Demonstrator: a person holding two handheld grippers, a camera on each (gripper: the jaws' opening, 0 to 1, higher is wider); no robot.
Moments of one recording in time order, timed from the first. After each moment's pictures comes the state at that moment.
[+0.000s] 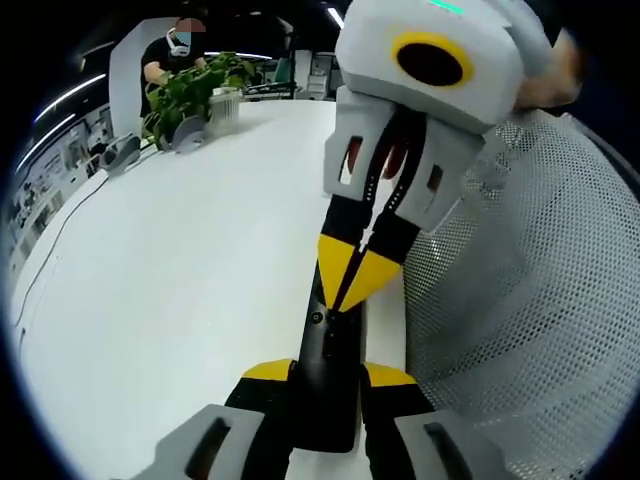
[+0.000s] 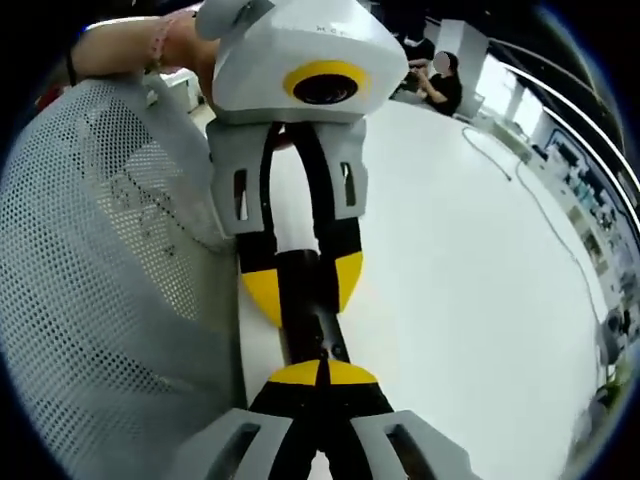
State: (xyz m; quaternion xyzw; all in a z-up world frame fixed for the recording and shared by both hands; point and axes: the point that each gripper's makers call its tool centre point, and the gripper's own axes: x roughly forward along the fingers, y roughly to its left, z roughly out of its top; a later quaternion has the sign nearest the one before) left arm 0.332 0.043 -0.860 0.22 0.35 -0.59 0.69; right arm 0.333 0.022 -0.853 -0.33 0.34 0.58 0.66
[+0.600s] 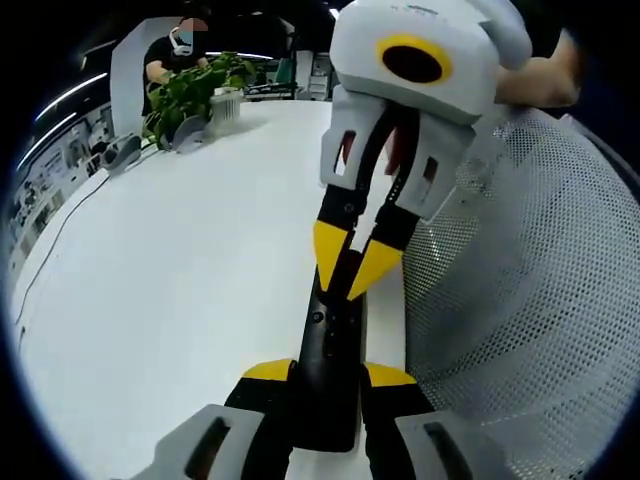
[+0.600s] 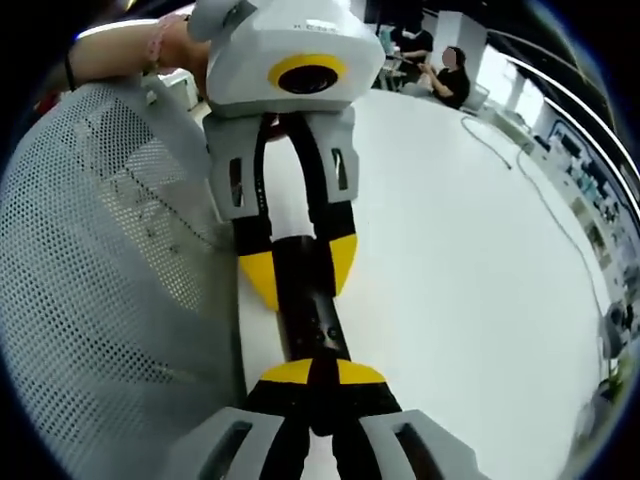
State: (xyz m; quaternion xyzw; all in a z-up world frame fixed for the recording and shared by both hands) left arm 0.332 0.043 -0.860 0.22 0.35 -0.59 0.69; right arm 0.332 0.011 -0.855 -0.34 0.36 0.57 0.65
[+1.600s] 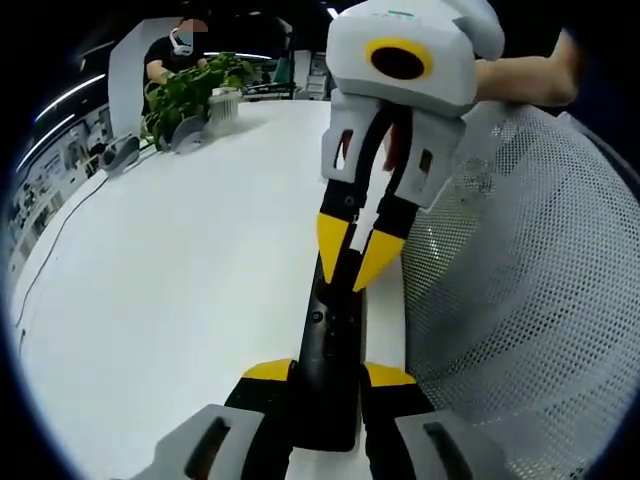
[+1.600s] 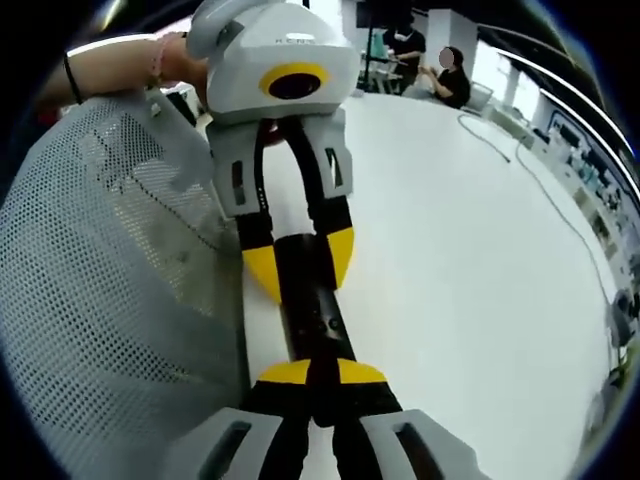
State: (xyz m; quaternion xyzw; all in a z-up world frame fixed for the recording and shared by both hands) left arm 0.332 0.043 -0.860 0.23 0.35 -0.59 0.69; right arm 0.330 0.006 -0.854 -0.32 0.37 0.58 0.65
